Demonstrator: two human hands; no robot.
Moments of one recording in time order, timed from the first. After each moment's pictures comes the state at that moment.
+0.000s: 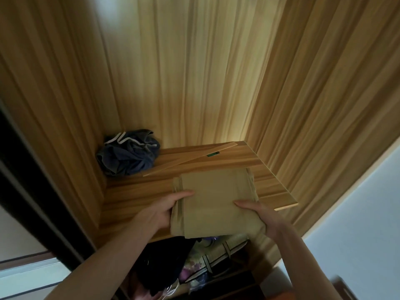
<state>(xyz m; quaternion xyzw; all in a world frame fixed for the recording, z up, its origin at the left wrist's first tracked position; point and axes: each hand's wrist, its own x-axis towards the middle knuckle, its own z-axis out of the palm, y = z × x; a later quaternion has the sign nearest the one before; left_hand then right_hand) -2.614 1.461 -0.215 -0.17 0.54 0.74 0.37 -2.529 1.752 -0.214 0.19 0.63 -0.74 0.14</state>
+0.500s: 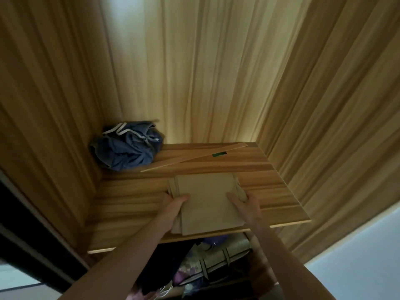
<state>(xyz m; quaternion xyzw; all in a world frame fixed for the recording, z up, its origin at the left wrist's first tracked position) -2.665 1.516 -0.306 -0.19 0.66 0.72 0.12 -2.643 1.771 -0.299 0.20 0.78 -0.60 0.00</state>
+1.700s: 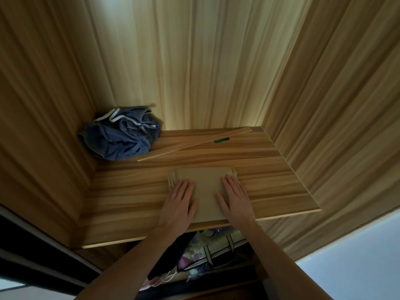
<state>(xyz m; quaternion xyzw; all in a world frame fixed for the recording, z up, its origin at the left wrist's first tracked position) -2.651 1.520 -0.369 0.17 0.97 0.17 -0.06 -2.650 1.752 -0.377 -0.05 0.98 -0.17 -0.11</state>
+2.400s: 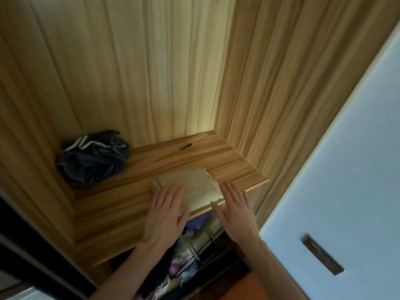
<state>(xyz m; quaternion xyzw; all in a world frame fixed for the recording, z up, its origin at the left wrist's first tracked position) -2.563 1.466 -0.260 0.33 0.92 0.15 -0.15 -2.476 1.692 -0.259 0.08 0.97 -0.10 -0.21</state>
